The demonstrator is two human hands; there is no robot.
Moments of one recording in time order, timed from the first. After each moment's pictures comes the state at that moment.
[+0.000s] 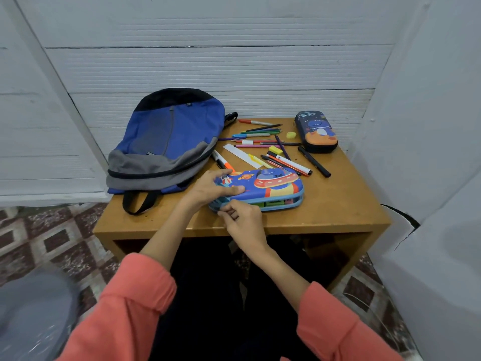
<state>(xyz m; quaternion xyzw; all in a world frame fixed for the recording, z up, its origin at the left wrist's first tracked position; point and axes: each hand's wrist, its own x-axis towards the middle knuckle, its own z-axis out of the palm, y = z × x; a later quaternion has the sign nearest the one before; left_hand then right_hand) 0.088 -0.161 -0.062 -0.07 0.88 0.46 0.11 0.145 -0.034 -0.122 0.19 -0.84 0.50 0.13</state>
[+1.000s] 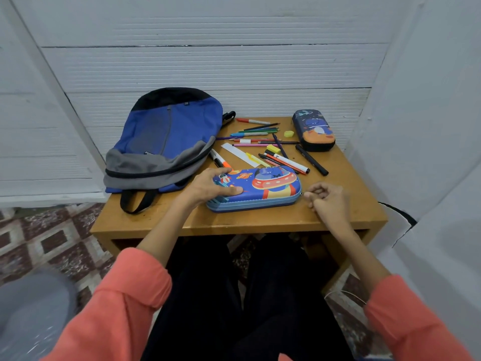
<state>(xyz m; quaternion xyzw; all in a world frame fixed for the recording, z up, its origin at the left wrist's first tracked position) 0.091 -0.159 -0.057 -0.04 0.90 0.42 0.11 0.100 0.126 -0.097 -0.06 -0.87 0.48 0.10</state>
